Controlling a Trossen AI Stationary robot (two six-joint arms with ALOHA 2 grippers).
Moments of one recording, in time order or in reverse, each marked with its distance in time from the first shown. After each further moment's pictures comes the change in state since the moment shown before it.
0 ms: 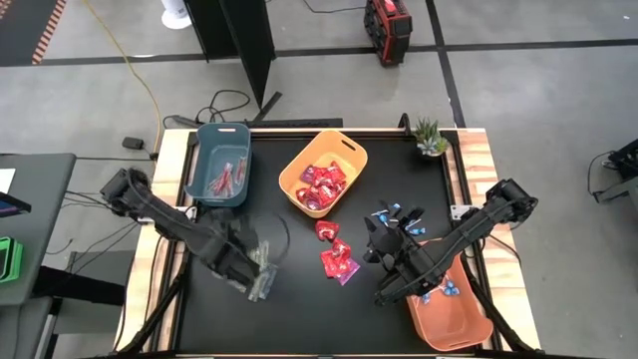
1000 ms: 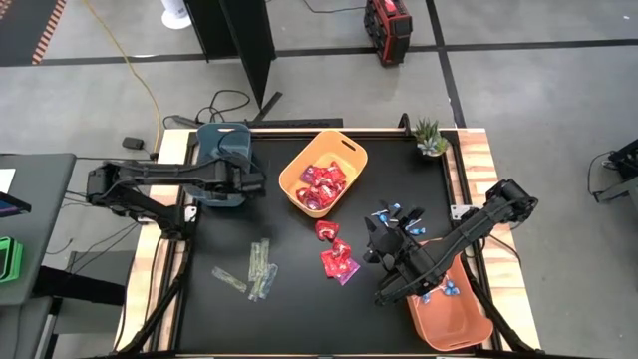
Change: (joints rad) left arm 0.715 -0.190 -0.338 0.328 -0.419 -0.032; right arm 0.001 0.000 0.000 0.004 -0.001 -0.013
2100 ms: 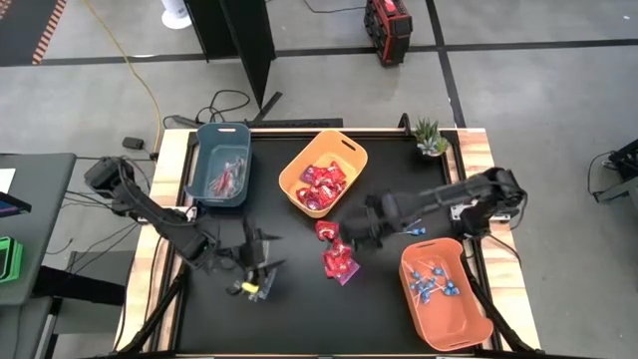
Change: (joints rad) left arm -0.832 -0.055 -0.292 1.260 -0.053 0.579; right arm -0.395 0.001 -0.049 0.351 -0.790 -0.653
